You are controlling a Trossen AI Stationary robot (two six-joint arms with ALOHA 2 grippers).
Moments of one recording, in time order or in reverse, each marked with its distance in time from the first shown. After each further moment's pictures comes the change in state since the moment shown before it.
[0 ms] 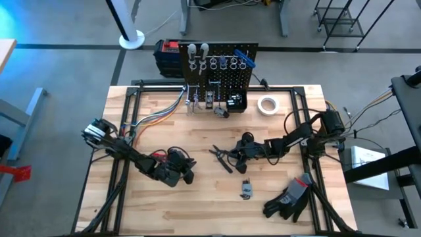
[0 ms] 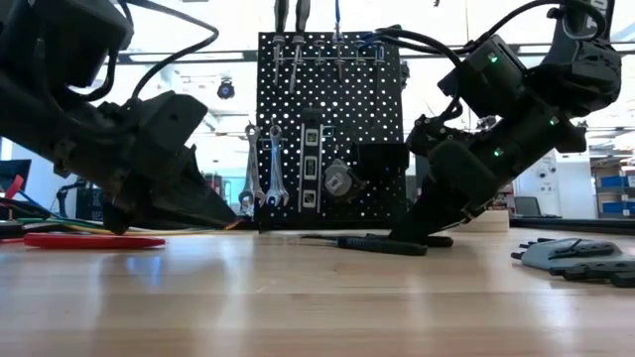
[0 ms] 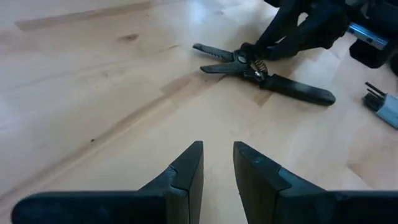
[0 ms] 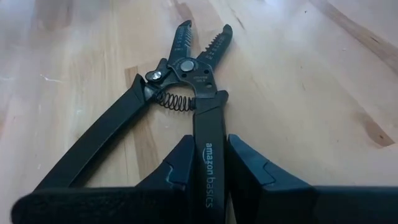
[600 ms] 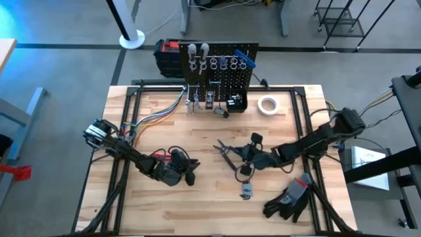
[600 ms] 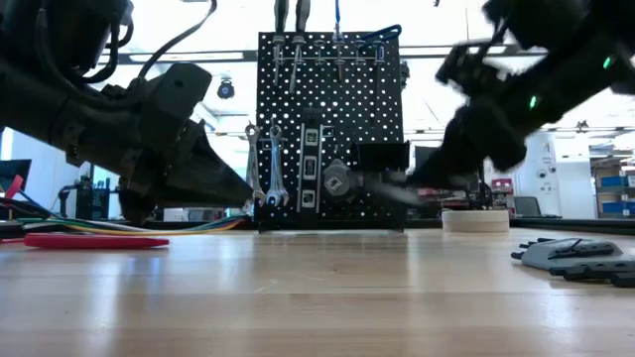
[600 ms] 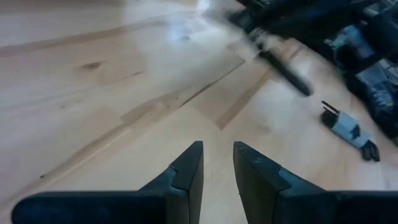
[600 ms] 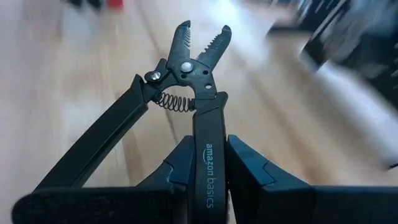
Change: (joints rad) left arm 0.001 0.016 0.000 0.187 -0.005 0.122; right arm 0.213 -0.267 0.043 -0.247 0.436 -0.142
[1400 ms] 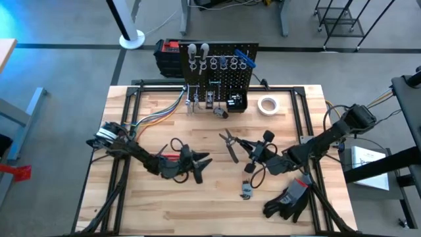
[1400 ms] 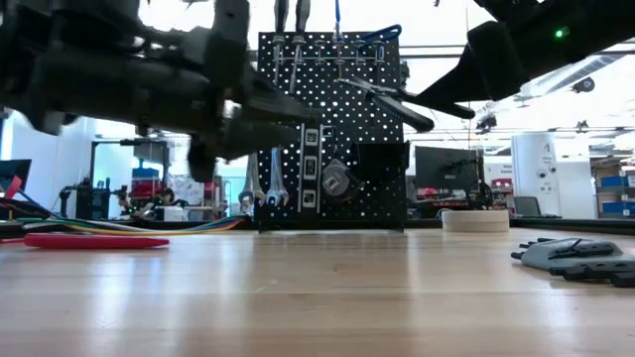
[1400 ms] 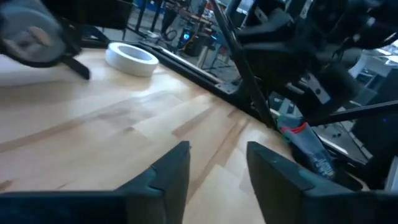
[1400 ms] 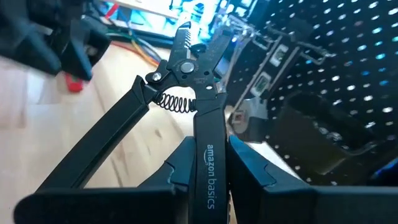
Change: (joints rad) left arm 0.081 0.119 0.068 0.540 0.010 0.383; right arm 0.146 -0.189 0.010 0.019 0.386 -0.156
